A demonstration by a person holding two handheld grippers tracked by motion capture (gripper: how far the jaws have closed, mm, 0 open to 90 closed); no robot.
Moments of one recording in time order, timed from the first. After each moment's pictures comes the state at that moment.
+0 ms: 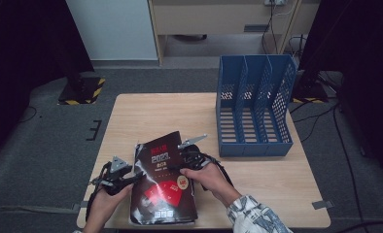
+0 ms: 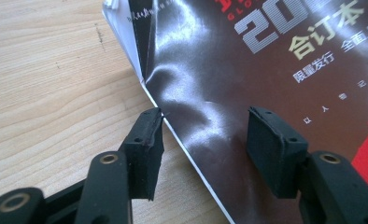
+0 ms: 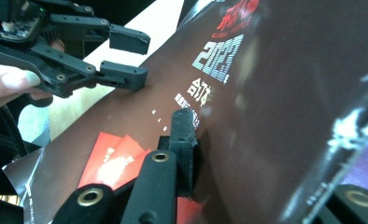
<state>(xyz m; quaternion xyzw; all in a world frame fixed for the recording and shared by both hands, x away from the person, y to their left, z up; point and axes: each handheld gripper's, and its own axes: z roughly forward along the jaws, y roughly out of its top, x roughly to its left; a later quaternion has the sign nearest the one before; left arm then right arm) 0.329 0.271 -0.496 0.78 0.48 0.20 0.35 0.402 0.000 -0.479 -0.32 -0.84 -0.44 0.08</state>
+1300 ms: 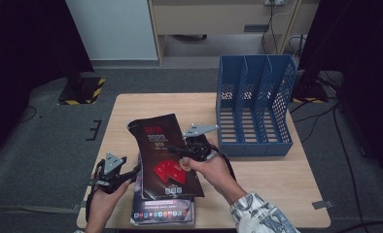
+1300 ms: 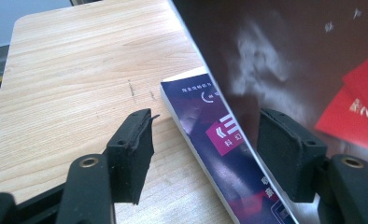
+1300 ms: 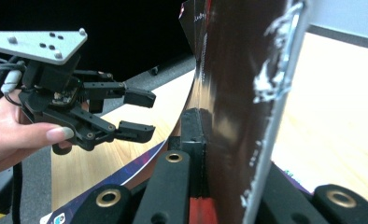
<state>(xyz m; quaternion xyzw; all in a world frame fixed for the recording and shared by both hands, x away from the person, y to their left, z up) 0.325 0.274 -0.477 0.74 0.47 0.27 0.39 0.394 -0.015 -0.408 -0.27 -0.80 -0.54 -0.03</state>
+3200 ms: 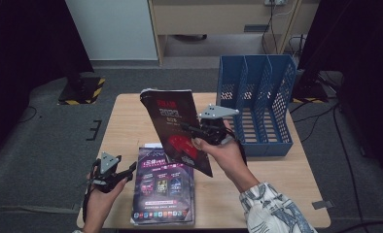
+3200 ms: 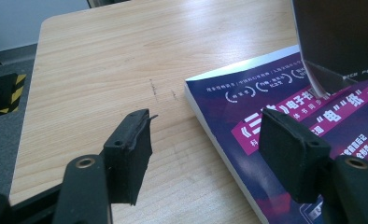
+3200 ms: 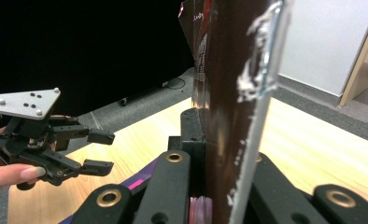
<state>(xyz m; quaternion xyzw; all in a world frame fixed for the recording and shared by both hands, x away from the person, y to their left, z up) 0.326 0.284 -0.476 0.73 0.49 0.29 0.38 0.409 -0.051 -0.354 -0.27 -0.76 -0.57 -0.12</state>
